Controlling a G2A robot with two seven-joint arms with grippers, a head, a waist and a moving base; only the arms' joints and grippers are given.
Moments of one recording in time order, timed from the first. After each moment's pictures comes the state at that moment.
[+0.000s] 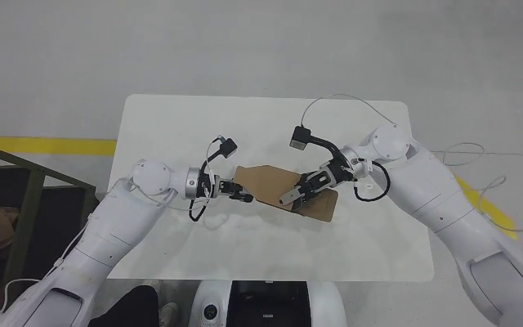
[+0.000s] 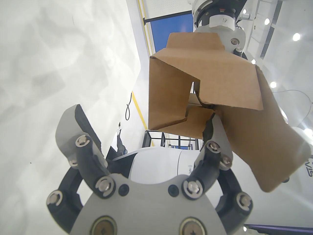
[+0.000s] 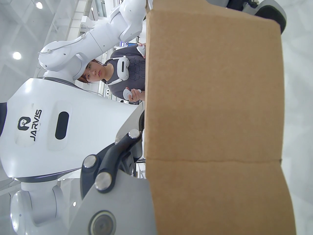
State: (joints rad) left arm 1.07 -0.95 -1.01 -1.50 -0.38 -0.28 -1.15; right arm -0.57 -1.08 0.58 -1.24 0.74 -0.32 1.50
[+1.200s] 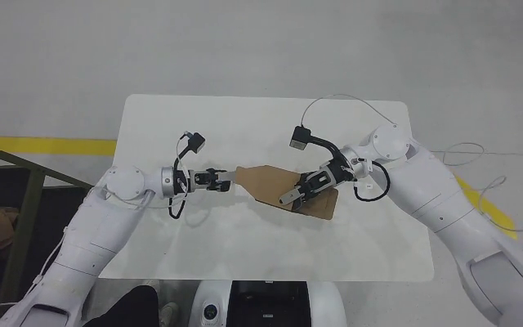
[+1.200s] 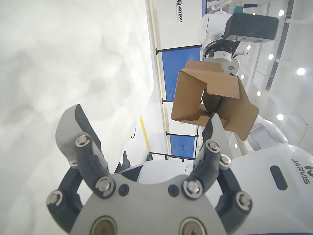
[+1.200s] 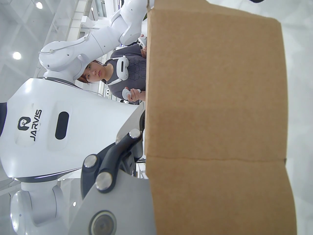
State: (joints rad) left arm 1.18 -0.91 -1.18 -1.48 -0.33 -0.27 -1.08; right arm -0.57 -1.08 0.58 -1.24 0.74 -0.32 1.50
